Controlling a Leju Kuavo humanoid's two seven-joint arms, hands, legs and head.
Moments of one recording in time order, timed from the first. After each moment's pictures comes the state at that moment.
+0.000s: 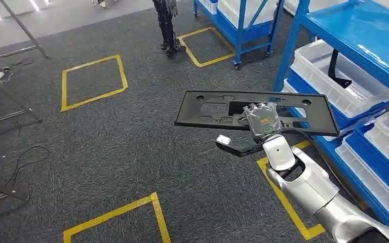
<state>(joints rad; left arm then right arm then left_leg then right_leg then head) -0.18 -0.02 -1.29 -0.21 0.56 0.27 0.11 -1.12 -0.18 1.09 -1.32 1.32 0.03 0.40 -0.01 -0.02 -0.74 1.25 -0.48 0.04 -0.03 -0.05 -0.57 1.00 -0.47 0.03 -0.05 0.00</state>
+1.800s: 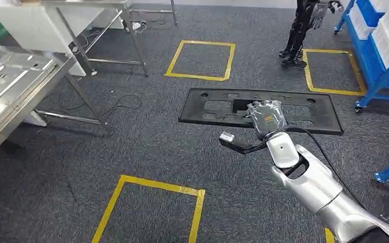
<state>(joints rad) -0.13 0.00 -1.18 -0.21 0.63 0.33 0.09 -1.14 -0.20 1.08 -1.32 1.30 0.04 0.40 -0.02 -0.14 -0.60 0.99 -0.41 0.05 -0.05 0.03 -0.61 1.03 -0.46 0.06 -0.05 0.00</state>
